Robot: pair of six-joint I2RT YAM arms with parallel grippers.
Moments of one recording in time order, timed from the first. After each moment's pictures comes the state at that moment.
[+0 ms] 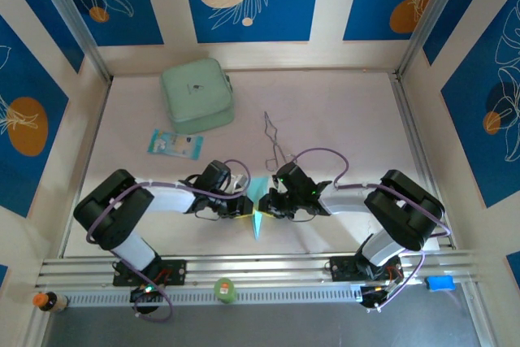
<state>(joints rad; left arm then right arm) -0.73 1.60 0.54 0.11 0.65 -0.79 0.81 1.54 0.53 0.11 -0.45 1.09</state>
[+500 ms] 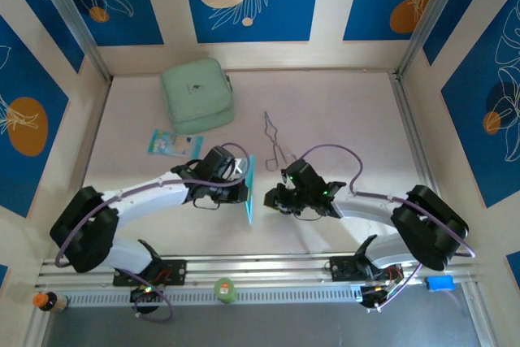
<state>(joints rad) -0.76 1.39 0.80 -0.42 0.30 -0.66 0.78 1.35 0.51 0.00 -0.38 1.09</state>
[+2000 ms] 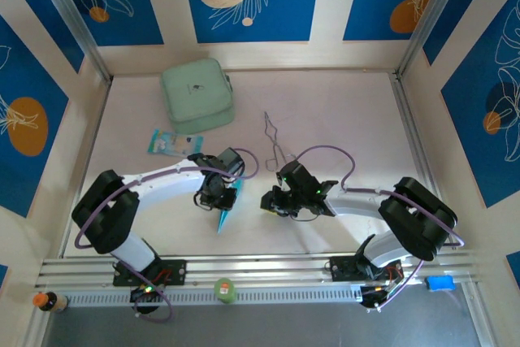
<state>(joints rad) -0.79 1.57 0.94 -0.82 0.08 -0.50 0.81 1.45 0.54 0.02 -0.40 1.08</state>
